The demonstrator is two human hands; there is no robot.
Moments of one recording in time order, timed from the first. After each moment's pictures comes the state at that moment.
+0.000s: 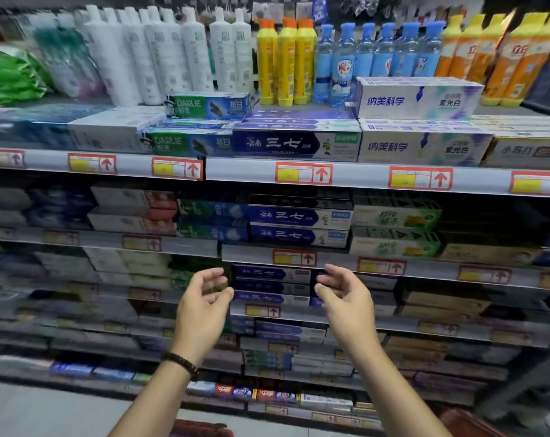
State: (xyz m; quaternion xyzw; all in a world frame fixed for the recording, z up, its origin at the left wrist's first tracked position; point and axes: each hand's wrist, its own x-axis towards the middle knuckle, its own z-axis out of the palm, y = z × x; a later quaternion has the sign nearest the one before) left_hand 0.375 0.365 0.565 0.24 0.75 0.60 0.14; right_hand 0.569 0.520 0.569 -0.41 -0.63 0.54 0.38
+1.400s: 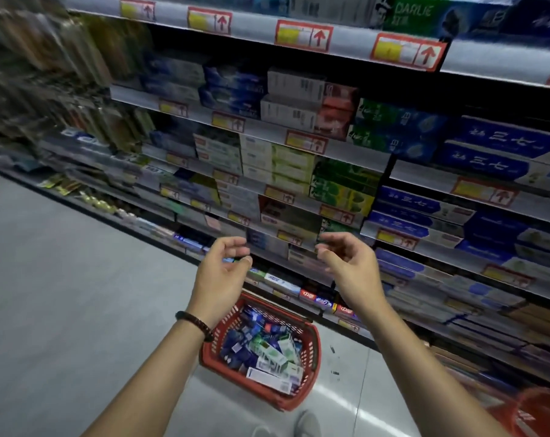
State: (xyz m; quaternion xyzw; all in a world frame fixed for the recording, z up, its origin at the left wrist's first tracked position) left_hand 0.269 0.078 0.504 0.13 0.79 0.58 0.16; right_hand 0.396 0.284 0.509 -0.30 -0.72 0.59 0.22
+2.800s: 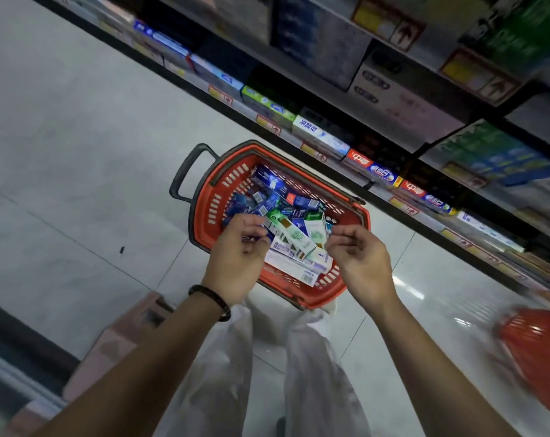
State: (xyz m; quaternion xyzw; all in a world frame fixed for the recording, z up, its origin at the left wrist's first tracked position) left_hand 0.256 0.043 0.086 -0.02 0.81 0.47 0.34; right_hand 0.371 0.236 0.063 -0.45 -0.66 0.60 -0.04
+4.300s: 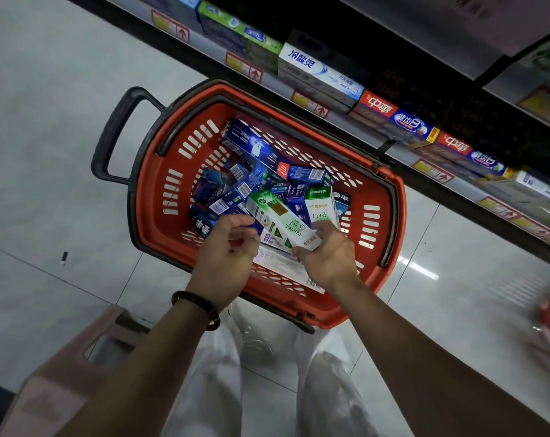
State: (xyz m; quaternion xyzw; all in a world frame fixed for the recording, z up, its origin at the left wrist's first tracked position) left_hand 0.259 0.040 -0.107 -0.08 0.79 0.46 0.41; right_hand 0.360 0.205 -0.176 -0.48 -0.75 0.40 -0.20
